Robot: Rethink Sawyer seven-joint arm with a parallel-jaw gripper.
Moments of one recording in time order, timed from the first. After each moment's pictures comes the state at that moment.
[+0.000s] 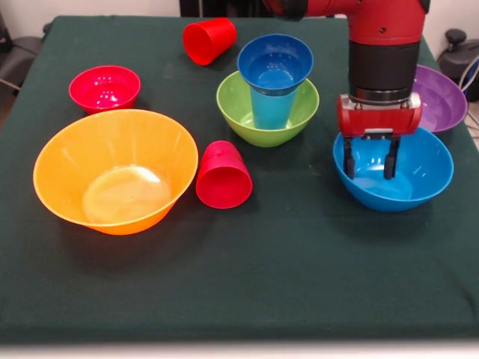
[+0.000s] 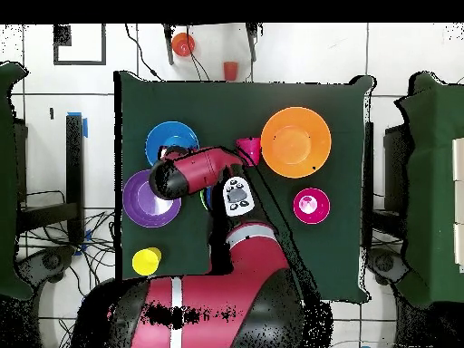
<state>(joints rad) -0.13 -0.36 0.20 1.41 -0.44 0.19 2.18</state>
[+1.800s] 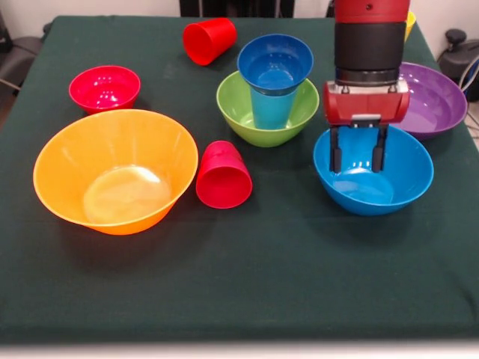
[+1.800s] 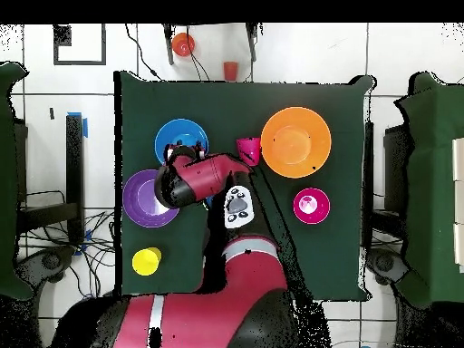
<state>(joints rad) -0.10 -0.43 0.10 1.46 -0.44 0.06 2.18</state>
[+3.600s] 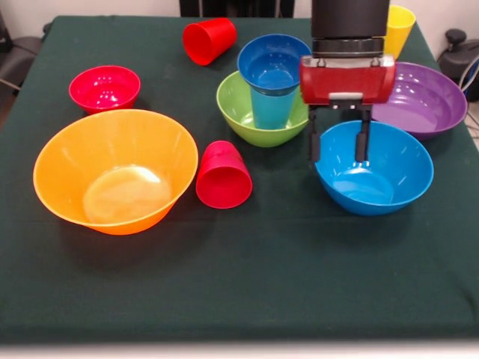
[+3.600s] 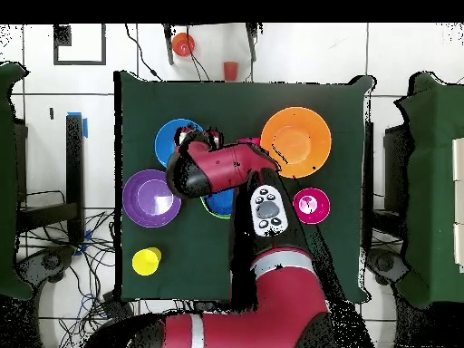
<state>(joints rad) -0.20 -0.53 0.17 1.48 -0.44 0.10 2.18</state>
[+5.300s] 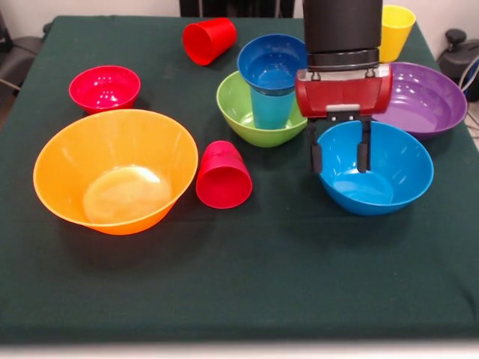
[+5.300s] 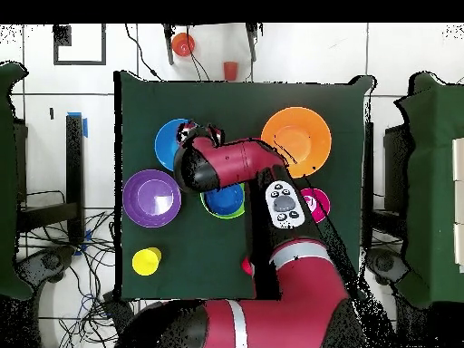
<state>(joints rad) -0.28 -0.50 0.26 1.48 -0.44 0.10 2.18</state>
